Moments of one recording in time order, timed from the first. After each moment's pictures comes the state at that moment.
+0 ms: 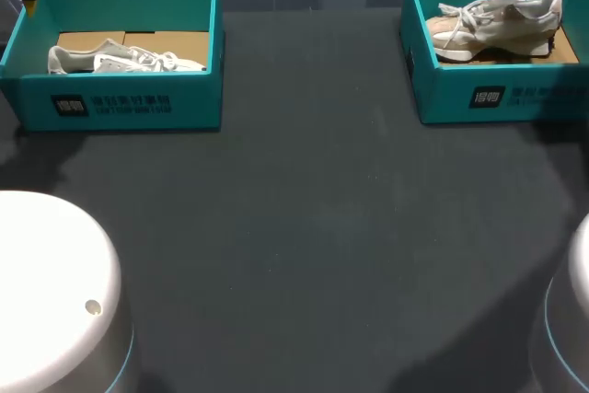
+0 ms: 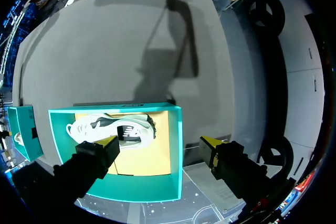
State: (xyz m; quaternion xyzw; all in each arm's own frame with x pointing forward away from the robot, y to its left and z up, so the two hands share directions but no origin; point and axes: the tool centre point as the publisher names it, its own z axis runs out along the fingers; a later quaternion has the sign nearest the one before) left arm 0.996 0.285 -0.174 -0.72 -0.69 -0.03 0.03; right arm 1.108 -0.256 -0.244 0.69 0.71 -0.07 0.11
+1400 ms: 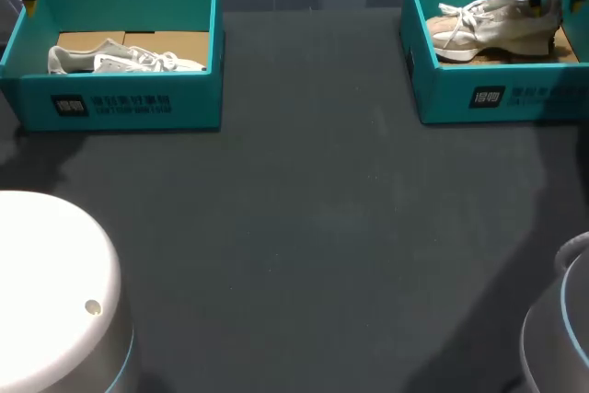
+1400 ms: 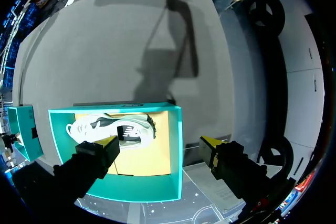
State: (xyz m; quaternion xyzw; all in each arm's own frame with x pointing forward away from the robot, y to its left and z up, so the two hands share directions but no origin) left arm 0.996 0.285 -0.174 -0.72 -0.69 -0.03 0.03; right arm 1.156 -0.315 -0.333 0.74 0.67 -0.08 0.08
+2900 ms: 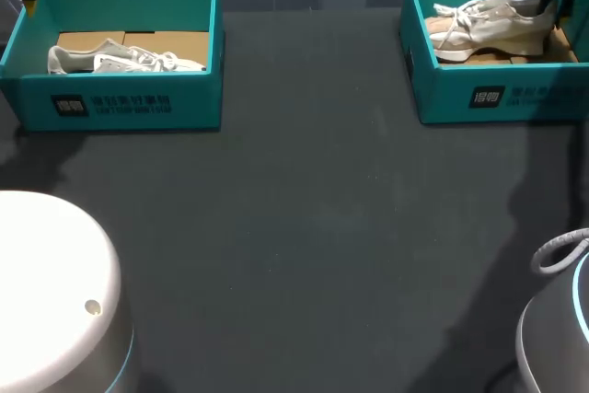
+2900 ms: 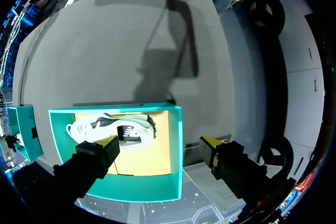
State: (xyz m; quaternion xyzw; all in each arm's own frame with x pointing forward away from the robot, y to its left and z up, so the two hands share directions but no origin) left arm 0.996 0.285 -0.174 -0.72 -0.69 -0.03 0.03; right arm 1.161 -0.321 -0.368 0.75 0.66 -0.07 0.03
